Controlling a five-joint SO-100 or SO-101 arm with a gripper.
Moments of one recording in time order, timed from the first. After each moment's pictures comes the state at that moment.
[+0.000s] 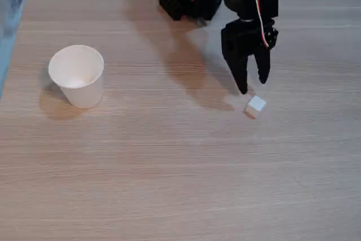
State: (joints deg) arm -15.9 119.6 139.7 35.6 -105.5
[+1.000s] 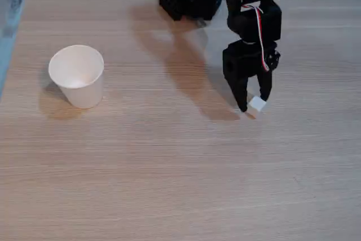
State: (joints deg) arm -14.7 103.7 132.5 29.2 -101.8
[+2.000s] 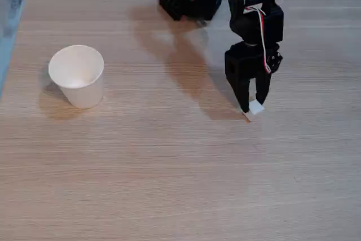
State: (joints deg) arm -15.2 102.4 131.7 28.8 -100.0
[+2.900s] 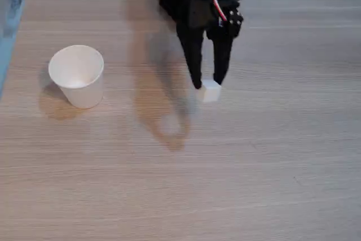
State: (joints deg) arm 7.5 138.4 139.9 27.3 -113.2
